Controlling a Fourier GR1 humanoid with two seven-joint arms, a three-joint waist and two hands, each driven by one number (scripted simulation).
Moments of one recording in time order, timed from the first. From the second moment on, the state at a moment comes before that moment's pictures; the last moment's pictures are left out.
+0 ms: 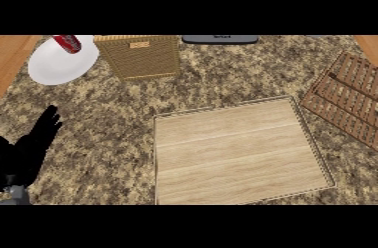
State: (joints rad) left arm 0.01 0.33 0.15 -1.42 0.11 -0.06 0.11; right arm -0.44 -0.91 -0.54 -1.51 0.56 0.27 0.66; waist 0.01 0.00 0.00
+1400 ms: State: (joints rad) left arm 0.03 0.30 0.19 -1.44 0.08 -0.07 0.11; right arm -0.48 -0.96 -0.98 -1.50 0.12 0.33 0.69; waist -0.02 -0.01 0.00
